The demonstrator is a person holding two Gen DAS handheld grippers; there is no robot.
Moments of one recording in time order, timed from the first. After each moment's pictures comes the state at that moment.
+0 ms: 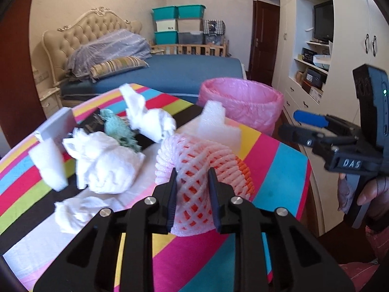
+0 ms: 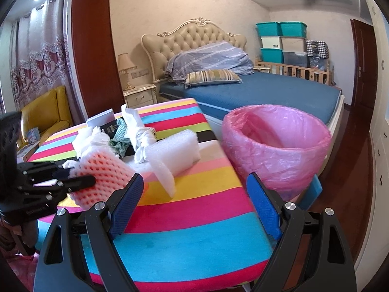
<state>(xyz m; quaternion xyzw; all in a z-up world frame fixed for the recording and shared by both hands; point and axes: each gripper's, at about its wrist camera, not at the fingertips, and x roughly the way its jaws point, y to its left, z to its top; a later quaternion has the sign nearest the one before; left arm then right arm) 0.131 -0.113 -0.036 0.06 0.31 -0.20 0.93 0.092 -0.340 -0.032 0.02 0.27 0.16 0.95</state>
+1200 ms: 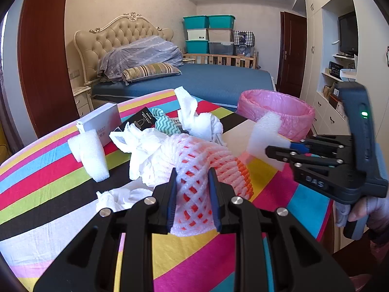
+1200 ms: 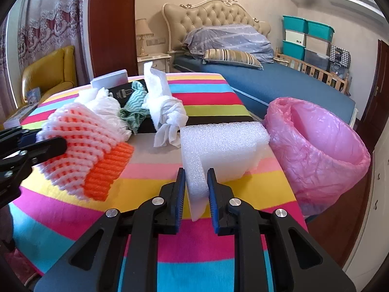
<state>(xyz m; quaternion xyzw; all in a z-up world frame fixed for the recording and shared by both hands) 0.121 -0.073 -0.032 0.05 0.28 -0.12 0.95 0.126 -0.266 -0.054 -0.07 0.31 0.18 0.93</state>
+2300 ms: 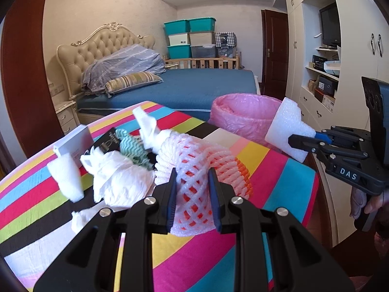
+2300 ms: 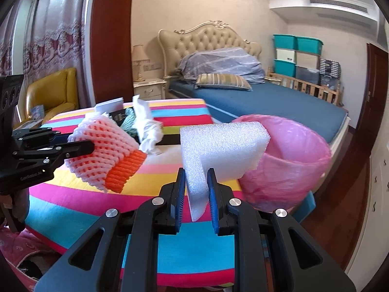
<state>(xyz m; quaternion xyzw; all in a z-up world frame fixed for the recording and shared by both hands) 0.126 -0.119 -0.022 0.08 0.26 -0.16 0.95 0.082 -0.352 -0.022 -0.04 0.24 0.17 0.95</state>
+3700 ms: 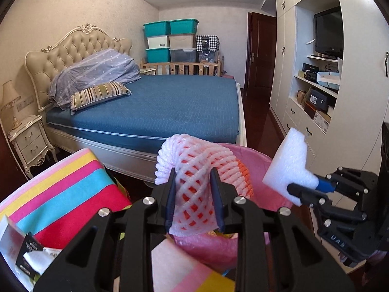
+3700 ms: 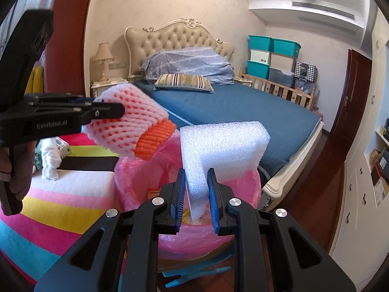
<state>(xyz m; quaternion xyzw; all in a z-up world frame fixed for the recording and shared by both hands) 0.334 -0.289 0.023 0.06 0.27 -0.22 0.94 0.218 -0.465 -0.010 -0.08 0.25 0.09 0.96</state>
